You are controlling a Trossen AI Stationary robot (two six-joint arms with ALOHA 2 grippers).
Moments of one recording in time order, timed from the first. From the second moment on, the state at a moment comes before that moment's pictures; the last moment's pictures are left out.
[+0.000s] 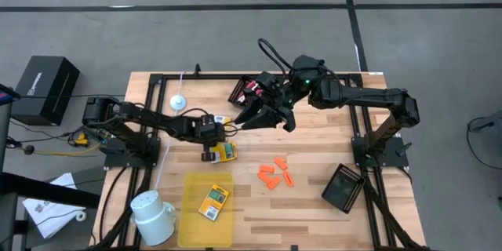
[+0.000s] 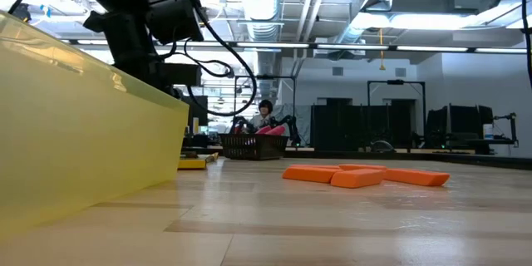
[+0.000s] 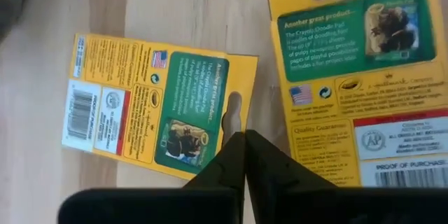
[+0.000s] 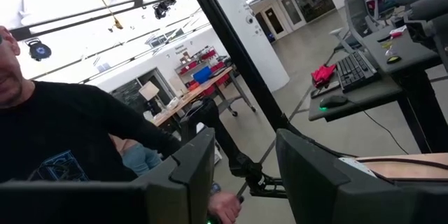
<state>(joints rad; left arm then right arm) 0.05 1.51 0.70 -0.37 -0.25 0.06 -0.08 1.64 1.65 0.19 -0.74 0.67</state>
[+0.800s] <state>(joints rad) 0.05 1.51 0.85 -0.46 -0.23 0.05 -0.08 1.63 1.65 0.24 -0.74 0.65</state>
